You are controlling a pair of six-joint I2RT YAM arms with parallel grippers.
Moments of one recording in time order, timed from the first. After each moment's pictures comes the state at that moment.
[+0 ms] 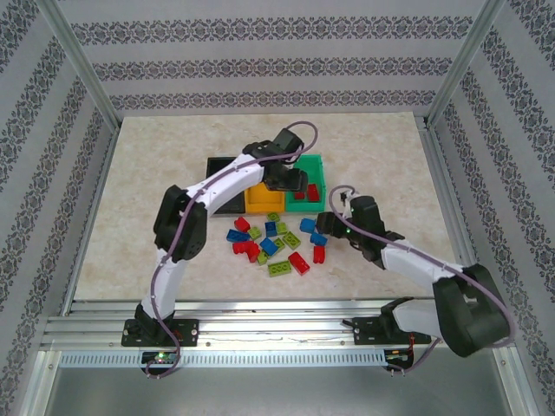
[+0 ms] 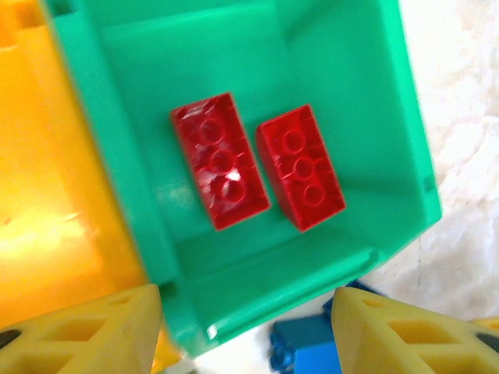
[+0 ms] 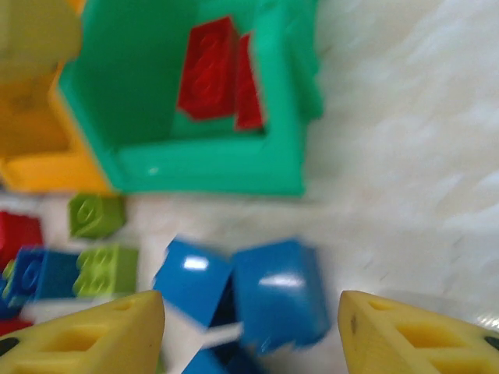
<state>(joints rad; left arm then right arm) -0.62 2.15 1.90 -0.83 0.12 -0.50 0.39 1.21 0.45 0.07 -0.18 0.50</state>
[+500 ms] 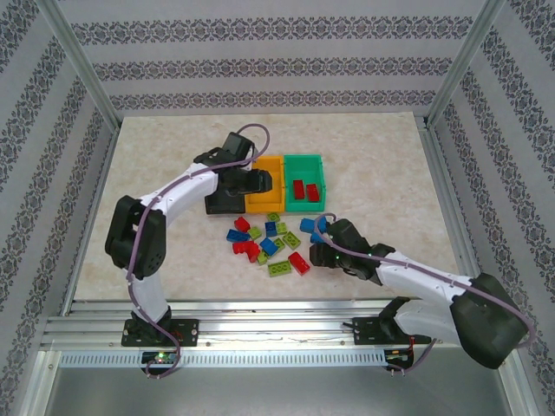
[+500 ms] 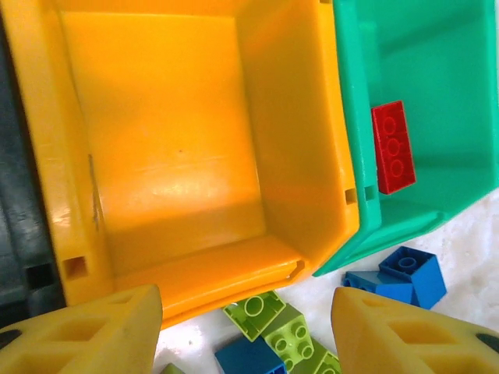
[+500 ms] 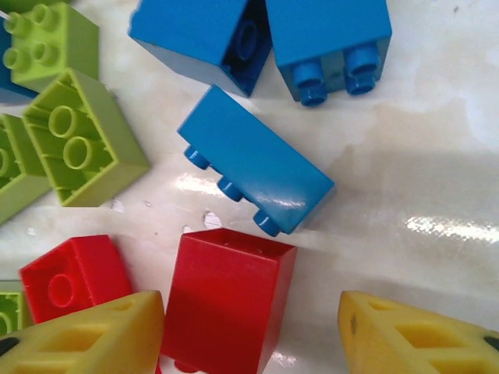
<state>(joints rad) -0.43 1.82 1.43 -0.61 0.25 -0.50 0.66 1.15 0.44 -0.26 0.00 0.60</state>
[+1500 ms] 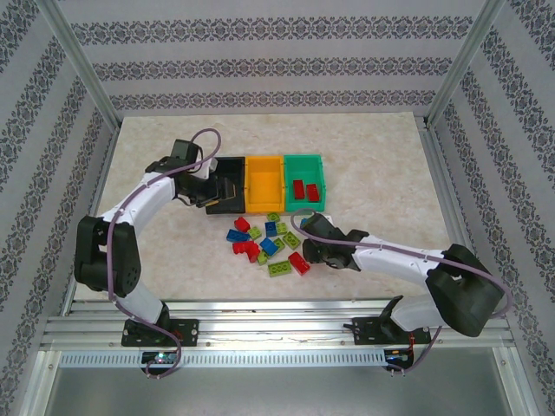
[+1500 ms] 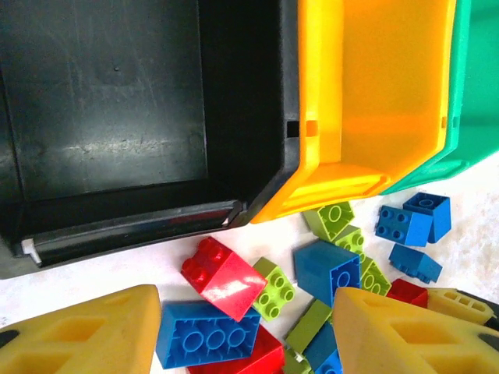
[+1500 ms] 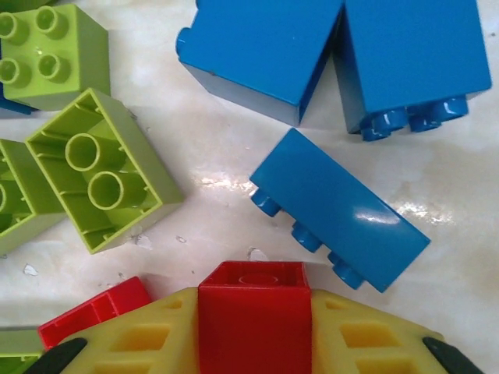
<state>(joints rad) -0.15 1.62 1.19 -0.70 0.48 -0.37 0.79 1.37 0.65 -0.39 0.14 0.67</state>
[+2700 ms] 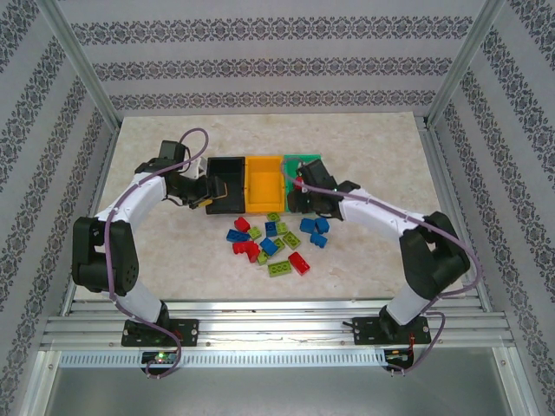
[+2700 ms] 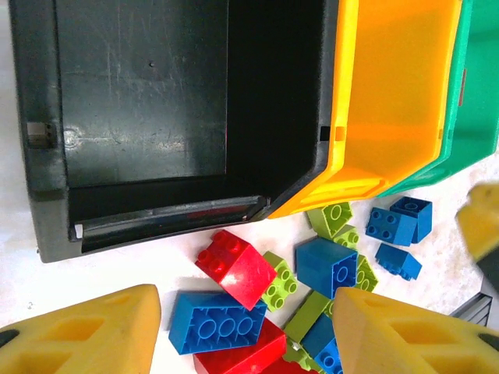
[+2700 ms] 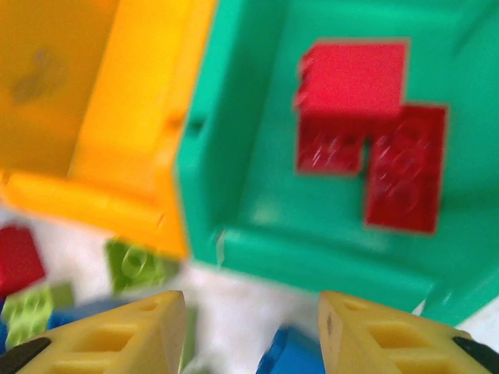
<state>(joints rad) -0.06 1.62 1.18 -0.71 0.57 -0.37 0.60 1.62 1.08 -0.41 0.02 0.39</state>
